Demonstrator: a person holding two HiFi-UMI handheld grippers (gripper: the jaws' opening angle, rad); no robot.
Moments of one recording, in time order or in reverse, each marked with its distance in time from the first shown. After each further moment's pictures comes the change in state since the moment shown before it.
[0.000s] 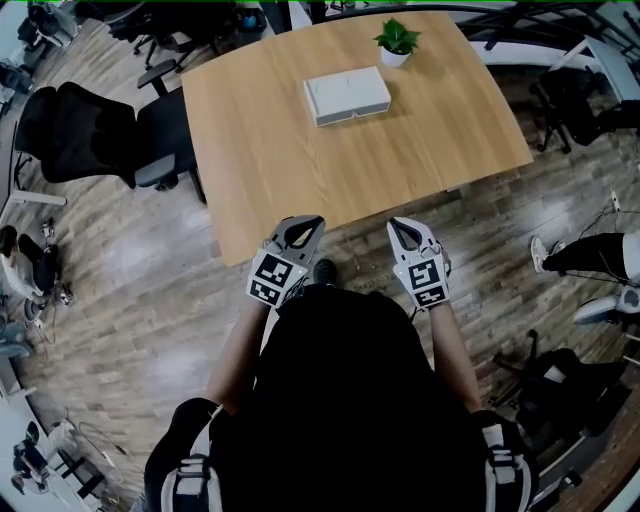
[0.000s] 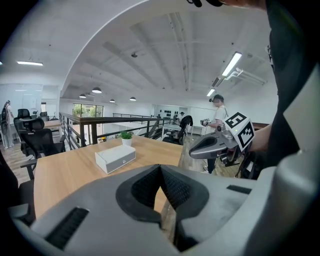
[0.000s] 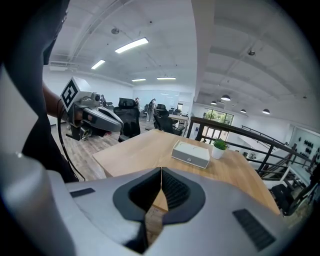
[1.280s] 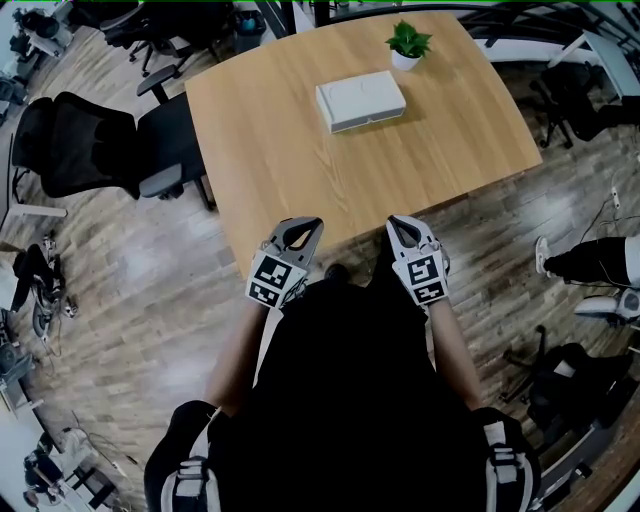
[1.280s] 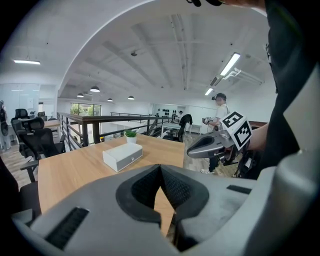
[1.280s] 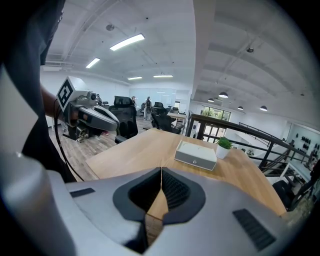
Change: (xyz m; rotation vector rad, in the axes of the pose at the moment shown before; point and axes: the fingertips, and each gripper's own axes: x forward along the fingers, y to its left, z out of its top) left arm -0.019 0.065 -0.018 0.018 0.016 -0.028; right arm 0.060 0.023 0.024 0.033 0.021 -0.029
